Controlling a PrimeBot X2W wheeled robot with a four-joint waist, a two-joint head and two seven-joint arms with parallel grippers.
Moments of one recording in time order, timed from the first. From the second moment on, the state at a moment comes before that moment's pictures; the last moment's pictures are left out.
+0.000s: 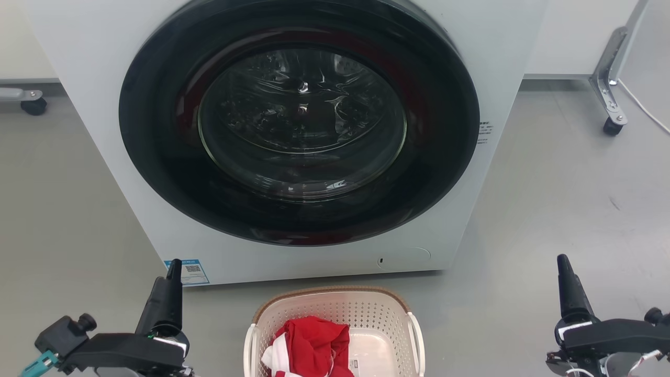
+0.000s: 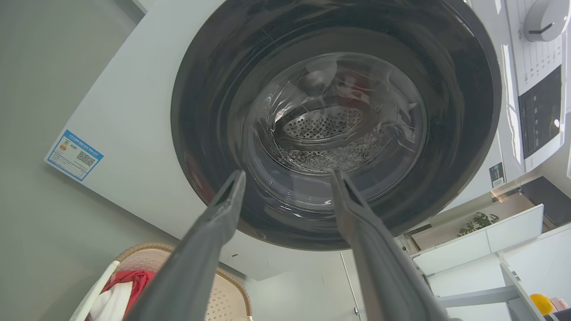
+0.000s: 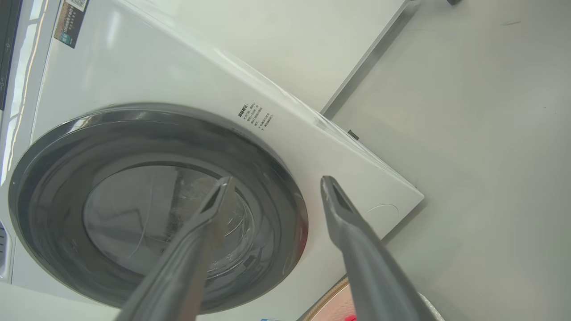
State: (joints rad) left arm -0.10 0.14 -0.10 0.25 -1.16 -0.10 -0.07; right arm -0.13 -0.11 0.04 0.29 1.11 0.07 -0.06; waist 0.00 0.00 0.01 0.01
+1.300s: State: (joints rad) left arm -0.11 0.20 -0.26 0.16 -0.56 0.04 -0.20; right arm -0.15 -0.19 0.24 0.27 0.42 -0.04 -0.20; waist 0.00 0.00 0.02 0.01
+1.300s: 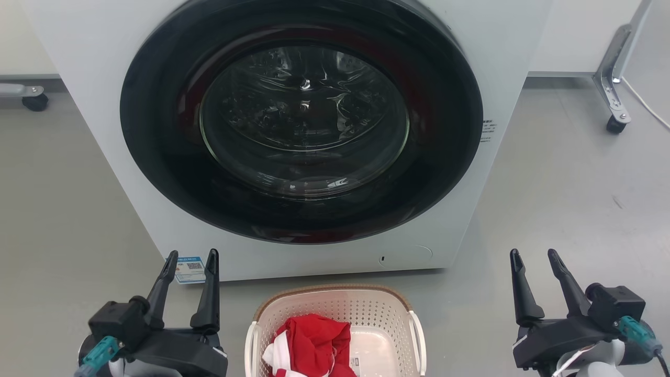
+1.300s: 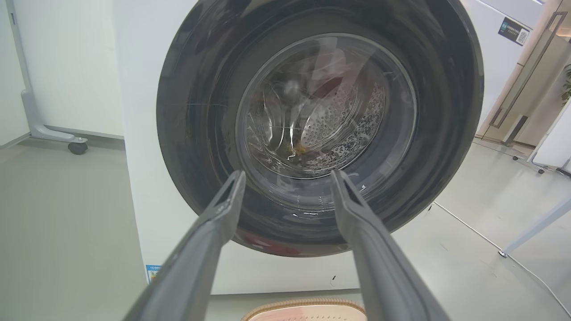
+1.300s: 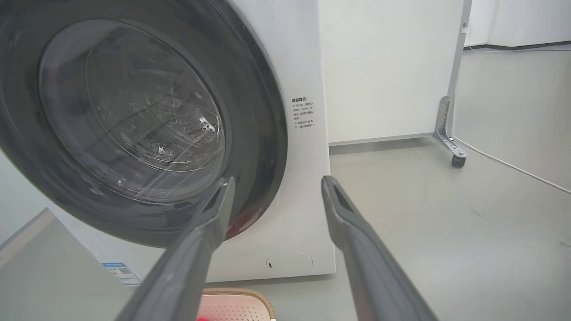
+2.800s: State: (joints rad) left arm -0.09 0.19 -0.26 0.22 -0.42 0.10 -0.24; right arm -0.13 -0.16 0.21 0.29 0.26 -0.05 -0.25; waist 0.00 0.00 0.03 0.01
